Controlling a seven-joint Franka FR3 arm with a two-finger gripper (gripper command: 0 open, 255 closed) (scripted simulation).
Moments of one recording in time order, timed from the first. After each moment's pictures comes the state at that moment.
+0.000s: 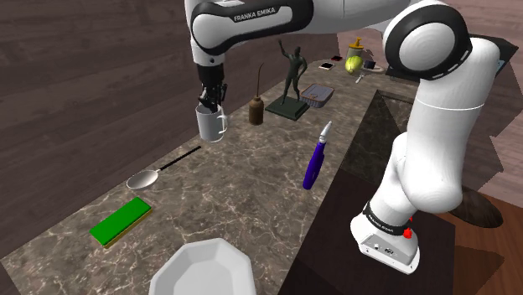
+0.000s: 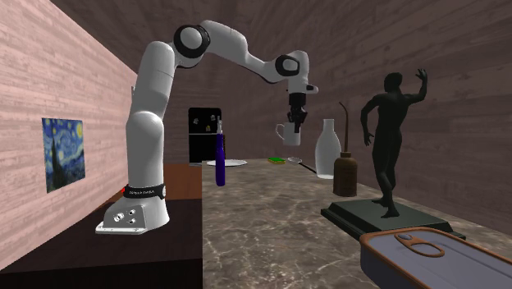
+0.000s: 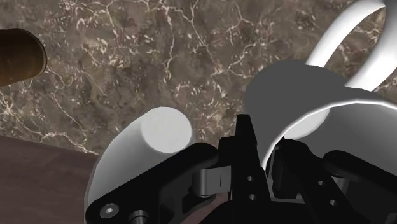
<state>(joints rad) 0.38 0.23 -0.11 -1.62 0.03 1.81 0.00</state>
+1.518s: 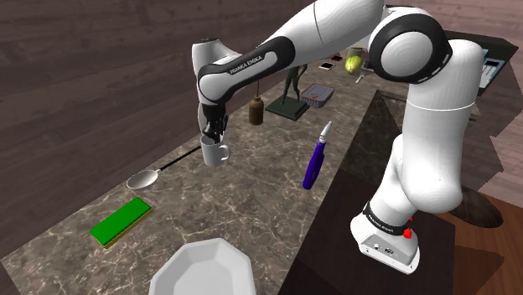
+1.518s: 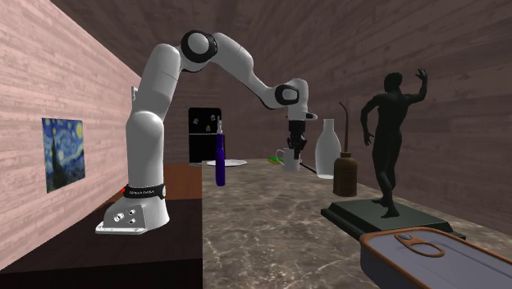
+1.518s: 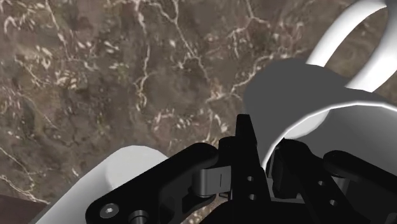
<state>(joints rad) 0.38 0.31 -0.11 -1.82 0.04 2.09 -0.01</state>
